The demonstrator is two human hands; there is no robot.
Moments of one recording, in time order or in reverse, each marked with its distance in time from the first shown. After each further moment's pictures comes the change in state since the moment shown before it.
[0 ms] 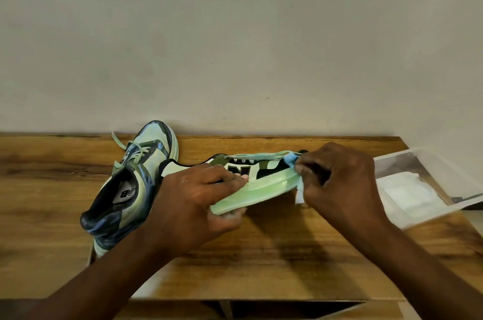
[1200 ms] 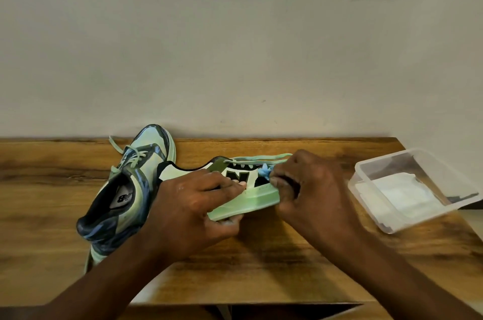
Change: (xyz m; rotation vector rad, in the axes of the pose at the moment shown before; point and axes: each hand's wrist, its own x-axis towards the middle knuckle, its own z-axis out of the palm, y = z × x) left_hand -0.001 0.002 0.001 0.015 0.008 0.021; right_hand -0.003 -0.027 0.012 -0.044 -0.099 -0.040
